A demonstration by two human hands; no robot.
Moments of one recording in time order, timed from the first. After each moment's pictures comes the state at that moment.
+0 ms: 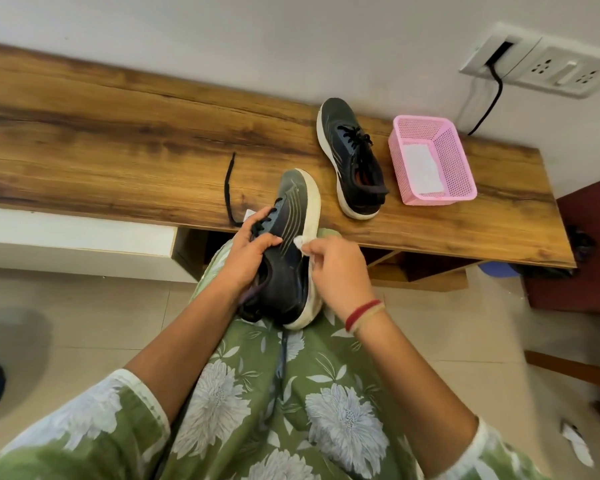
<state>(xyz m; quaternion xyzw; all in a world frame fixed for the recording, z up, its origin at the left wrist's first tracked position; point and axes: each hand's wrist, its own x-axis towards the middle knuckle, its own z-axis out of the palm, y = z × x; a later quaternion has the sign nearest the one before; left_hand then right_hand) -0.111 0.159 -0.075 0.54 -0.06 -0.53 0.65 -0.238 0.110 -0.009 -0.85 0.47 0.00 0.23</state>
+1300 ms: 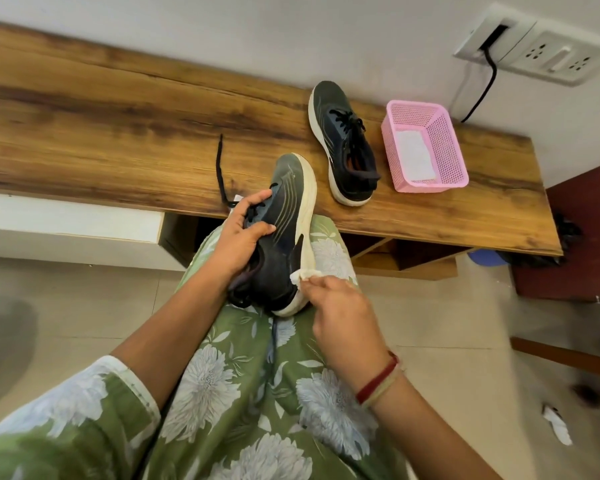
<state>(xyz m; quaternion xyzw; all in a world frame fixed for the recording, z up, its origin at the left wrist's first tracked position) -0.111 0.159 -0.085 0.55 -0.19 -0.49 0.64 -0.289 0.170 0.002 -0.88 0.42 -0.03 0.21</state>
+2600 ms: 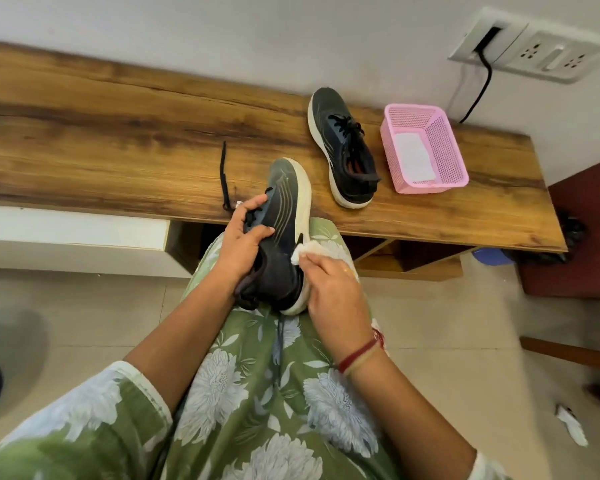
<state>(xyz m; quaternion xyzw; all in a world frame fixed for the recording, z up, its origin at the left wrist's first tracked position) -0.112 0.162 -0.081 0.60 -0.18 -0.45 0.64 -0.276 0.162 -0.032 -0.89 0.41 -0.15 0.11</state>
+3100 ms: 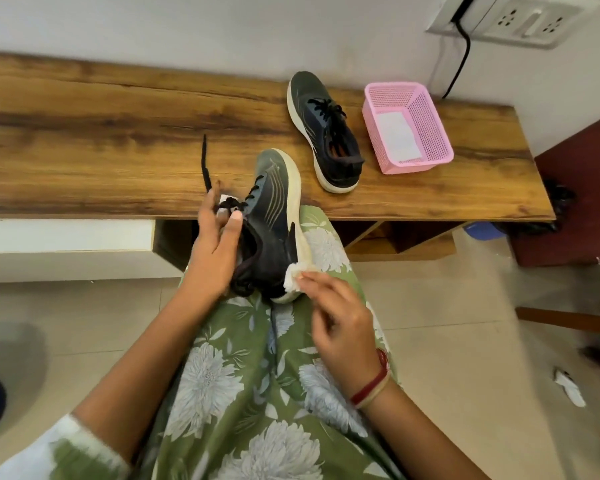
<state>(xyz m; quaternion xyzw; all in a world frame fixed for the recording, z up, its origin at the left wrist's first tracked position) -0.117 0.205 -0.046 0.71 -0.32 -0.38 0.50 -0.312 0.200 -0.028 -0.82 0.41 -0.29 0.29</state>
